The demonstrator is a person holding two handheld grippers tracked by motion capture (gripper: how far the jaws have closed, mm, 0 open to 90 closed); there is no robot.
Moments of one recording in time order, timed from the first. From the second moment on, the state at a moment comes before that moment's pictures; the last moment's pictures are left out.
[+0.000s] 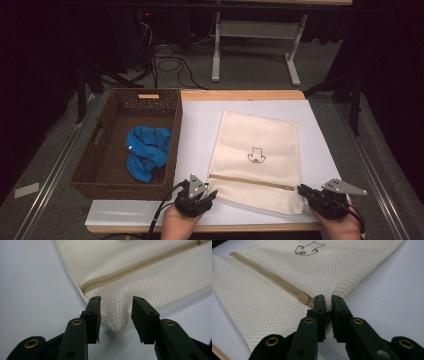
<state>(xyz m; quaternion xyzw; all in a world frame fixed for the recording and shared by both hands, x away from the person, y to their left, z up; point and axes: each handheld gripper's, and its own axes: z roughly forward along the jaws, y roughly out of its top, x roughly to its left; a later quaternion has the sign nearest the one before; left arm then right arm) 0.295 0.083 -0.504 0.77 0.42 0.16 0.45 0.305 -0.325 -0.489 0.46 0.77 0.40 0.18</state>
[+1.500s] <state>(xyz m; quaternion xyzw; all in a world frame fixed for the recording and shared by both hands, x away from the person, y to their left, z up) 0.298 0.059 -0.479 0.74 0.41 0.19 0.50 0.294 -0.318 -0.472 0.42 0.75 0.46 0.21</state>
